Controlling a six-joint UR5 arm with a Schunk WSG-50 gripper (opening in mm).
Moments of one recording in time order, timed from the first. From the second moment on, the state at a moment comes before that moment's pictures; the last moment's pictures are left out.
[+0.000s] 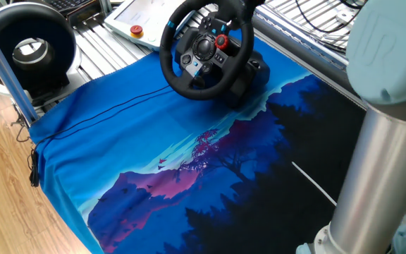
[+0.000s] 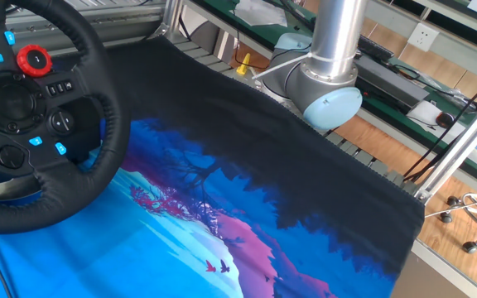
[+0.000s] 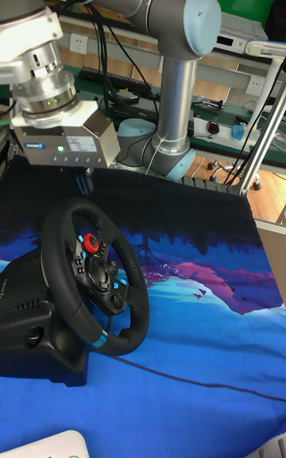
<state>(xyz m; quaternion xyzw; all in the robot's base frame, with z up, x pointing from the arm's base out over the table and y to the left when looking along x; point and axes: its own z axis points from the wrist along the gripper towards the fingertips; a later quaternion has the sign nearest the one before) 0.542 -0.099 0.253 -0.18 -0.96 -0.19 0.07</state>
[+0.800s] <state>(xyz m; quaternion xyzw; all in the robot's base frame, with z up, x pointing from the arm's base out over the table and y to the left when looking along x) 0.539 -0.135 0.254 -0.17 -0.98 -0.13 -0.01</state>
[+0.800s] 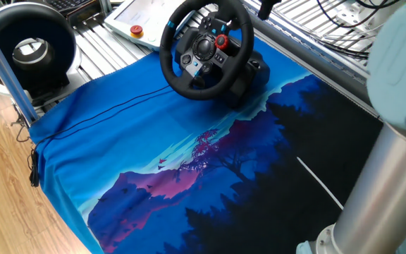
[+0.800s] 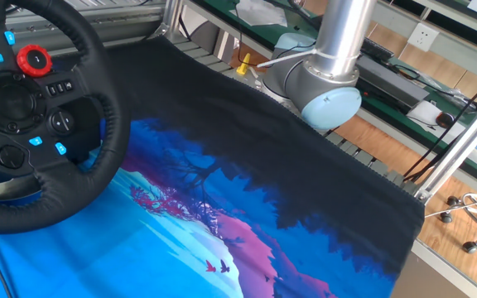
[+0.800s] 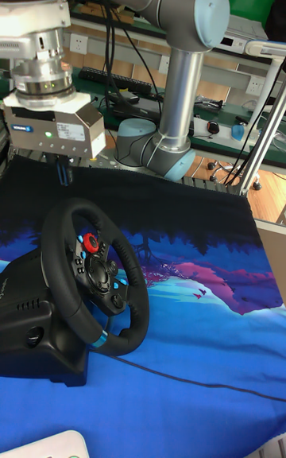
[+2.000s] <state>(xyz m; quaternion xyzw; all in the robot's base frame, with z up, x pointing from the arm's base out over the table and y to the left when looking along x) 0.535 -0.121 0.252 -0.18 -0.97 -0.17 0.04</state>
